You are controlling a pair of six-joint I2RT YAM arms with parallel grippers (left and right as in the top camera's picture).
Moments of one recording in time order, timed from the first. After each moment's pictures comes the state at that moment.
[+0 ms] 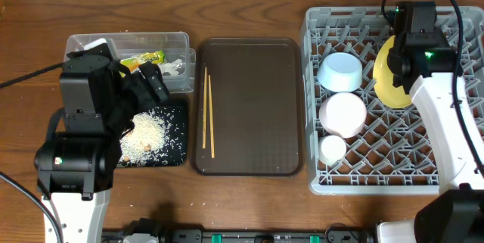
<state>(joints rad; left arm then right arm) -0.04 1.03 1.27 -0.92 -0.01 -0.44 0.03 1.60 1.38 -0.68 0.68 -0.48</state>
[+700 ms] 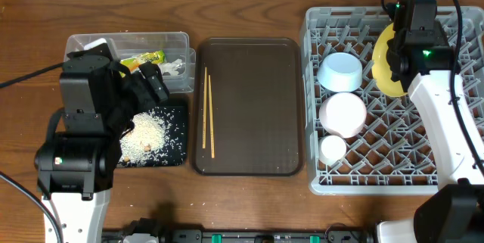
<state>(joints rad) -0.04 1.03 1.27 -0.92 -0.01 -0.44 0.03 1.61 1.38 -0.58 0.65 -0.48</state>
